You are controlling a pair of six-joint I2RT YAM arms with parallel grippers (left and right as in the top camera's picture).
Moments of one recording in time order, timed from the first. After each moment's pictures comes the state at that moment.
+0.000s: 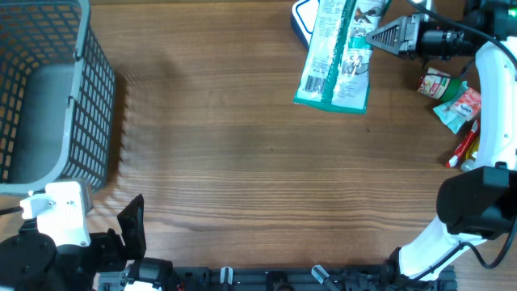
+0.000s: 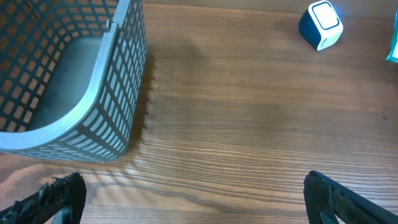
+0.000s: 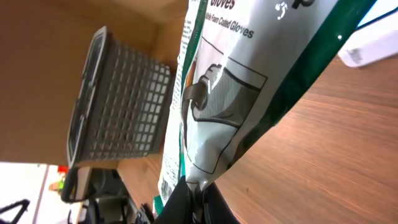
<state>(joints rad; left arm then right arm) -0.16 0.68 1.55 -1.53 -0.15 -0.16 -0.16 1.90 1.98 -1.25 -1.04 -0.09</state>
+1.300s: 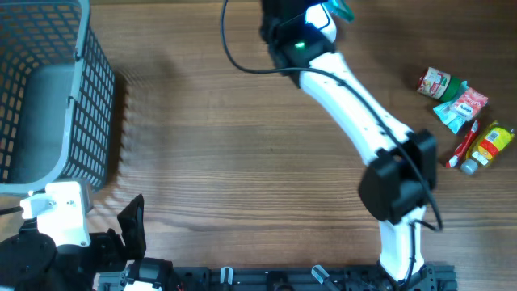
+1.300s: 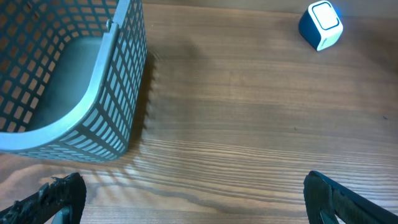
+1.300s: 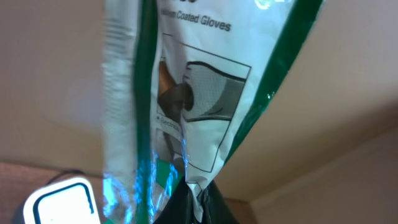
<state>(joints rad) -0.16 0.68 1.55 -1.53 -0.15 -0.16 0.55 2.14 1.97 0.02 1.00 -0.68</state>
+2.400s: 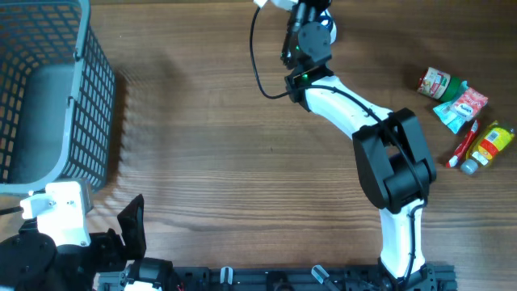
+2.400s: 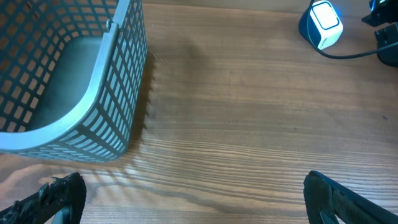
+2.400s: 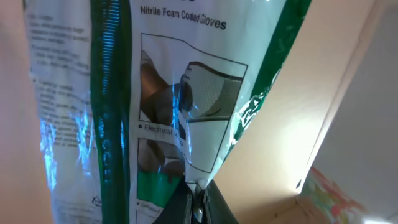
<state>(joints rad) -0.16 0.68 1.55 -1.53 -0.15 -0.16 0.47 2.19 1.55 1.14 0.67 -1.64</state>
